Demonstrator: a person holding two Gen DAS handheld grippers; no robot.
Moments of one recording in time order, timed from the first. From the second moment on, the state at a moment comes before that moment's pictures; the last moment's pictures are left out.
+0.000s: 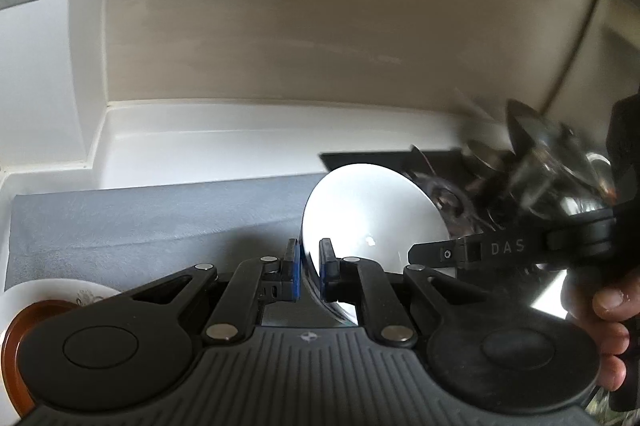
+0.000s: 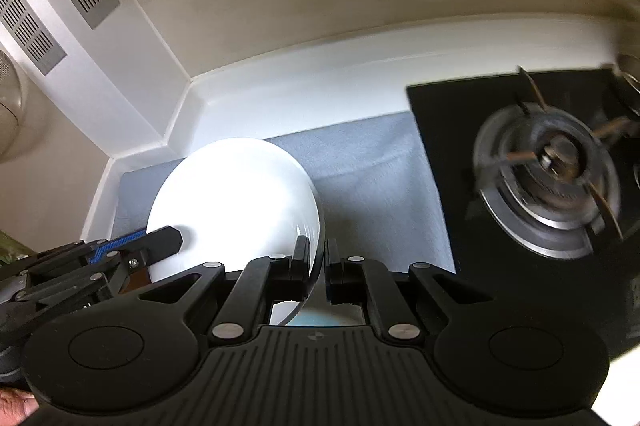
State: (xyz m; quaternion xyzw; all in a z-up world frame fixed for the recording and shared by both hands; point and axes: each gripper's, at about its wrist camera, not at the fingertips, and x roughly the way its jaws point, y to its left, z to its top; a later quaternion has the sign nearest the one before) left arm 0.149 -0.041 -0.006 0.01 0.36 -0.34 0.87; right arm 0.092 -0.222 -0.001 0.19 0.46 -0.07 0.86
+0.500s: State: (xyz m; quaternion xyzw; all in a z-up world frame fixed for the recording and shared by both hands) left arm 0.108 -0.042 -0.053 0.05 0.41 -0.36 0.83; right arm 0.031 -0.206 -0.033 0.19 0.51 -0.12 0.83
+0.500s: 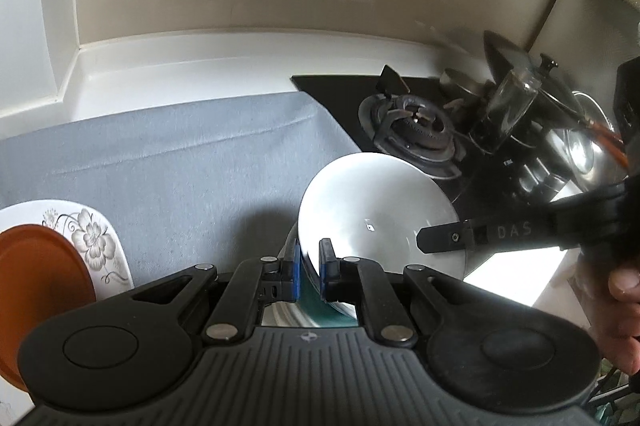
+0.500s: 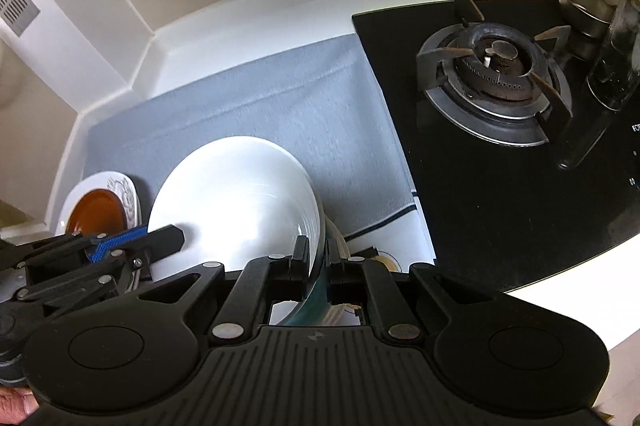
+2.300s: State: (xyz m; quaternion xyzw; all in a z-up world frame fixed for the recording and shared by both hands) left arm 0.114 -0.039 -0.073 0.08 0.42 -0.37 0.83; right arm 0.035 -0.208 -0.050 0.30 0.54 -0.18 0.76
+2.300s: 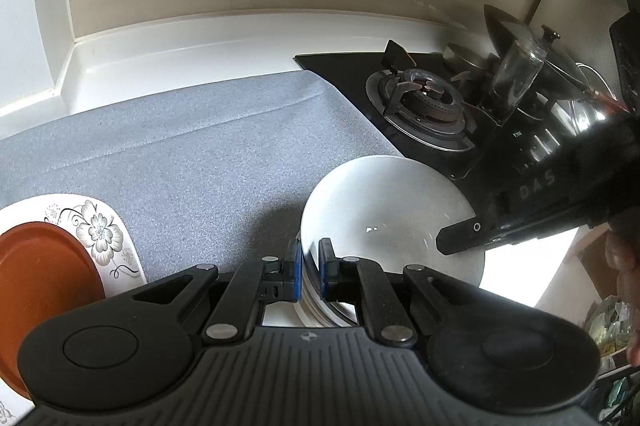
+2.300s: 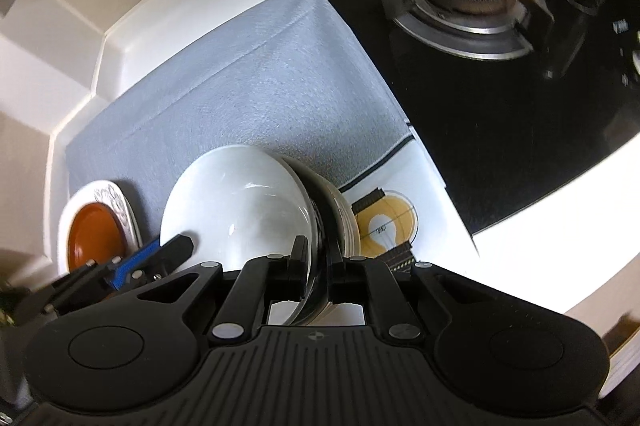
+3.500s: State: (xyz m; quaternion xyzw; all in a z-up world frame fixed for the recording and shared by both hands) left arm 0.112 -0.040 -0.073 0.08 0.42 -0.37 0.83; right arm 0.024 -0.214 -0.038 0.32 0.54 -0.17 0.76
